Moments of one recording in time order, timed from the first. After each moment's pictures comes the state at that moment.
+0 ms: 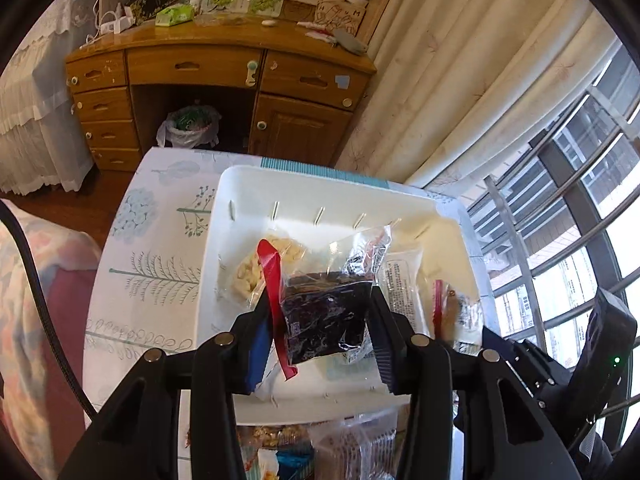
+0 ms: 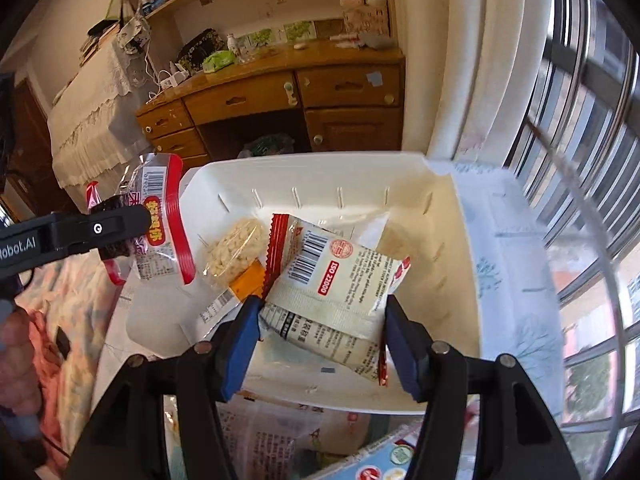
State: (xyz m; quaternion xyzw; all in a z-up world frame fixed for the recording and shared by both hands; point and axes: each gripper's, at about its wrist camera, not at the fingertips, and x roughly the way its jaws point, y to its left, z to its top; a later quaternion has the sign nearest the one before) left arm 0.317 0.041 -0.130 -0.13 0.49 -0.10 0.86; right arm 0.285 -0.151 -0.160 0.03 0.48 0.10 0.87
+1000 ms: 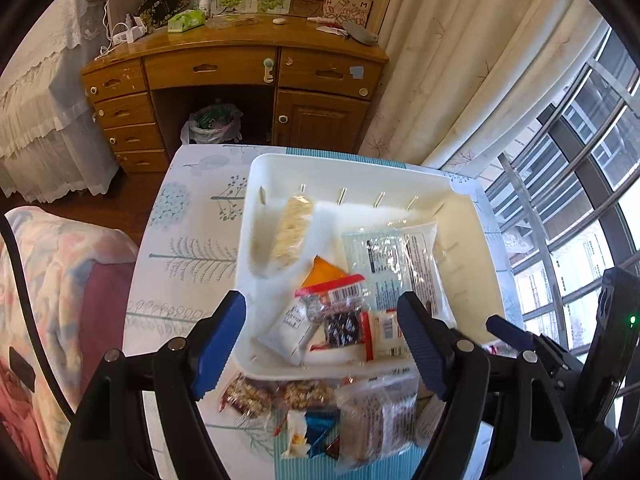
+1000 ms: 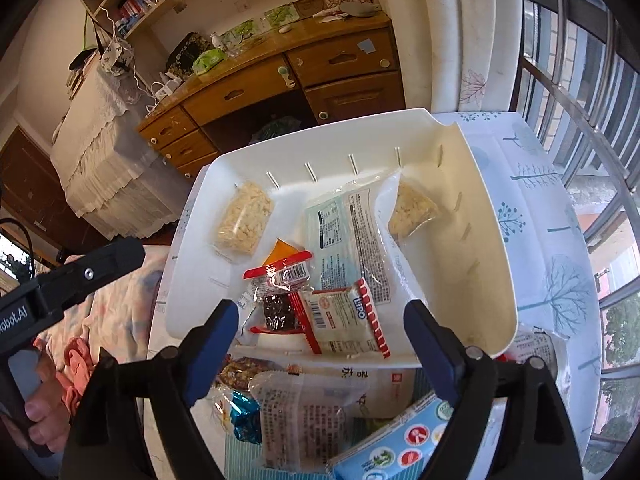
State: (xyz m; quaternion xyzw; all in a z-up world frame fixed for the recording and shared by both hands) left arm 0.278 0.051 -0.102 -0.08 0.51 -0.07 0.86; right arm 0.260 -0.148 -0.150 0.11 0.50 0.09 0.85
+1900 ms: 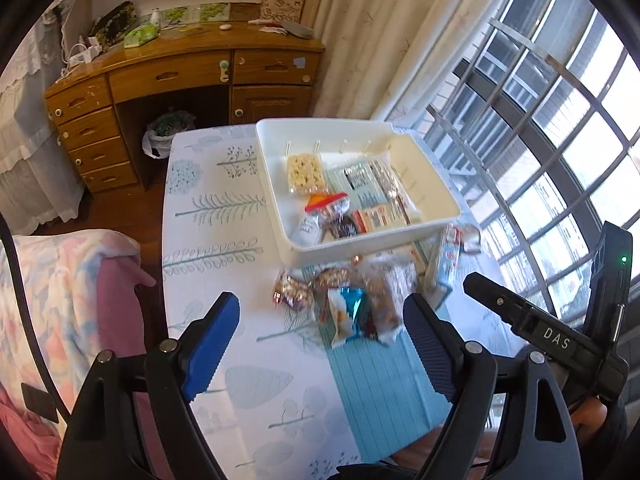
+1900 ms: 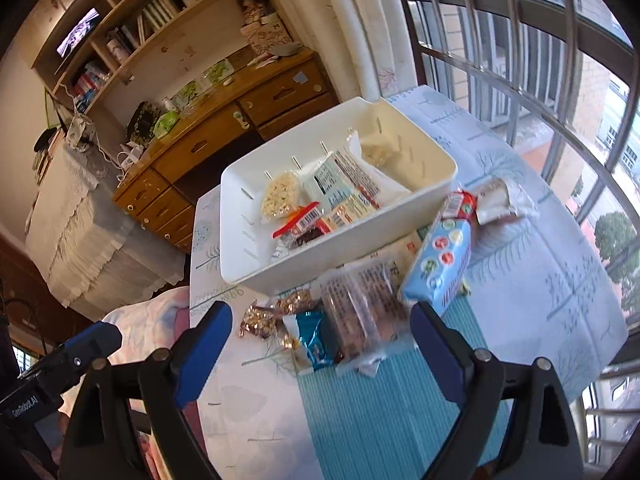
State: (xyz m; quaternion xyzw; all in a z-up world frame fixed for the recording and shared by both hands) left arm 0.150 0.152 -0.069 -0.03 0.50 -0.21 0.84; right arm 0.102 -0.091 -0.117 0.23 0.45 -0.05 0.86
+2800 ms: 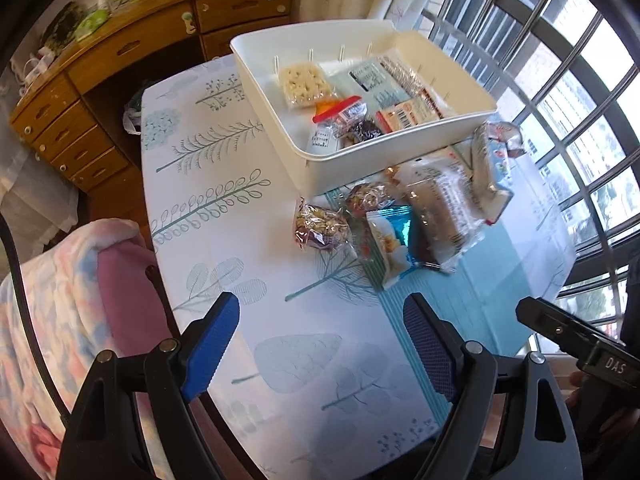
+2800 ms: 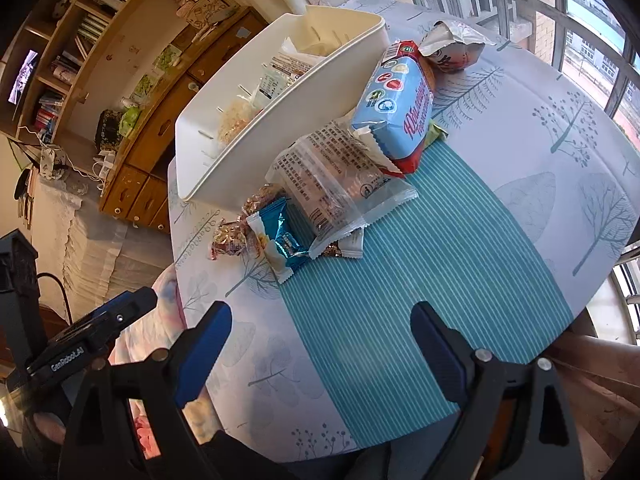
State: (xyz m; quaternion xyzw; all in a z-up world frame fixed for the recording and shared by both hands) left arm 0.174 0.129 -0.164 0.09 0.58 -0.23 0.78; right arm 0.049 -0.085 -0.201 0.33 0.51 -0.07 0.79
